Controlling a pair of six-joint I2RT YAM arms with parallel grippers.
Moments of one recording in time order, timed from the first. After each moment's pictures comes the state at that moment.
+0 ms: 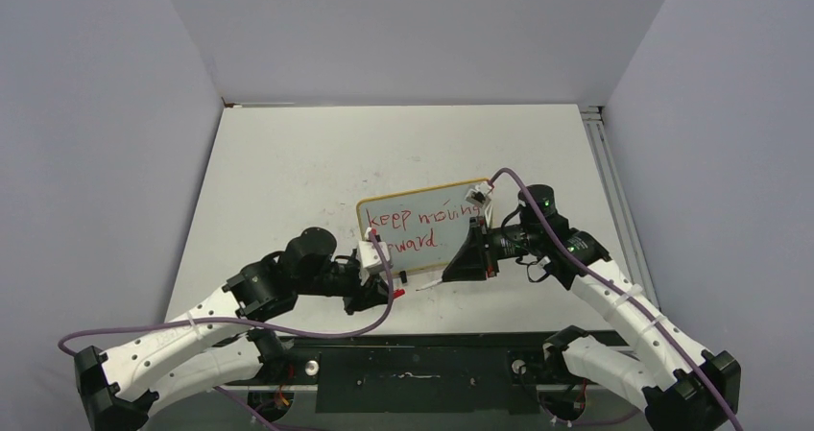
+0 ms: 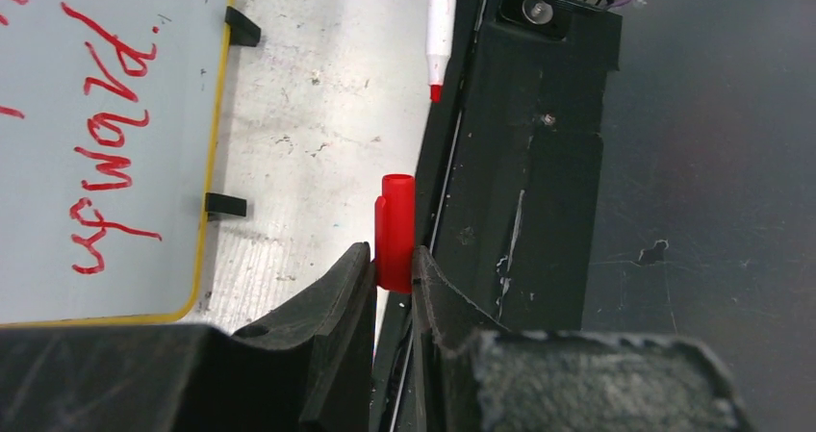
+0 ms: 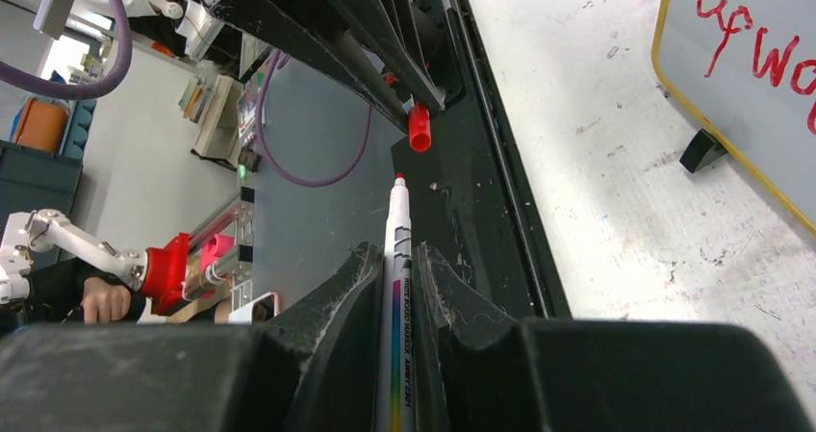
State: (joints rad) left arm -0.94 0.79 0.71 -0.44 0.42 0.01; right arm 0.49 0.95 0.78 -0.39 -1.09 0.31
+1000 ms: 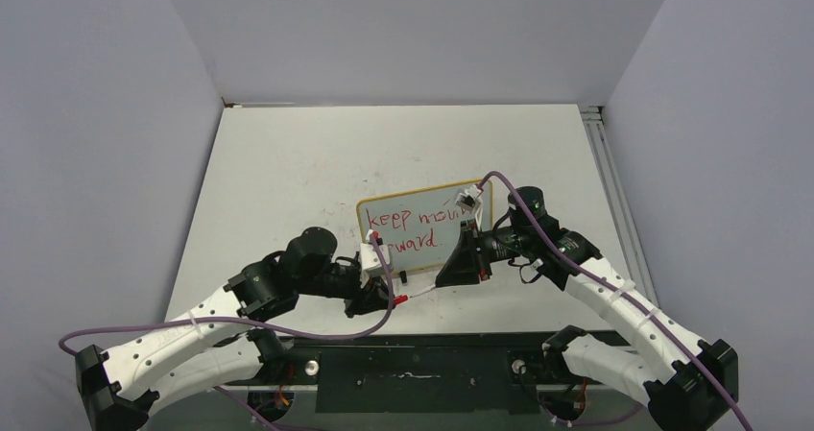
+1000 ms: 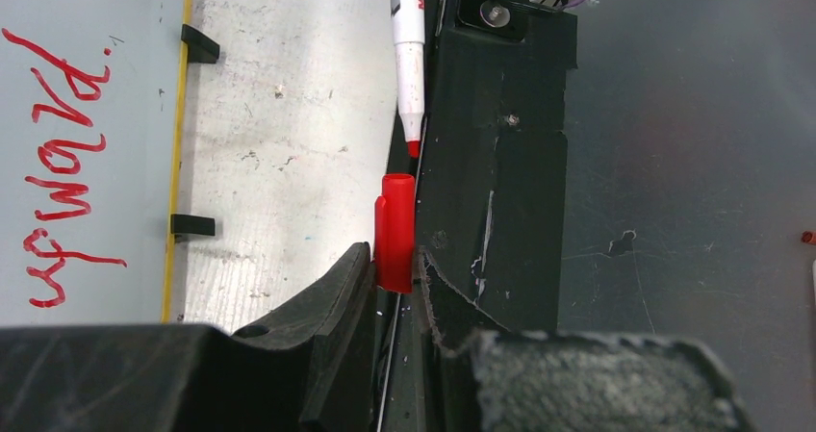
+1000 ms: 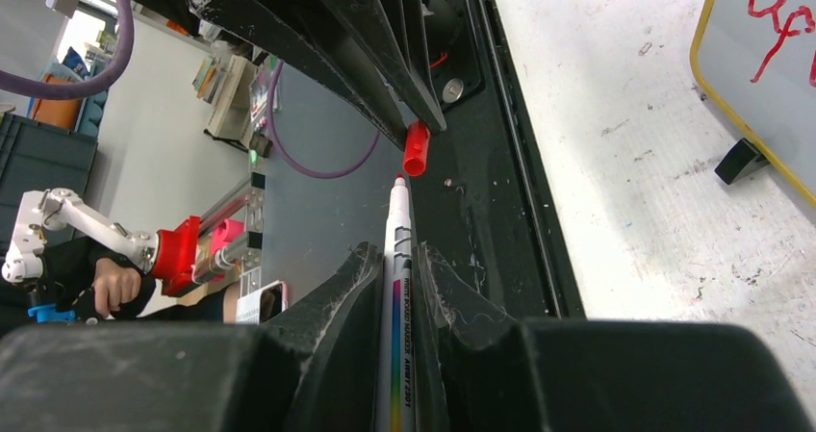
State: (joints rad) left arm -0.94 0.80 0.71 -0.41 0.51 0.01; right arm 0.56 0.98 0.77 -0.32 -1.09 0.35
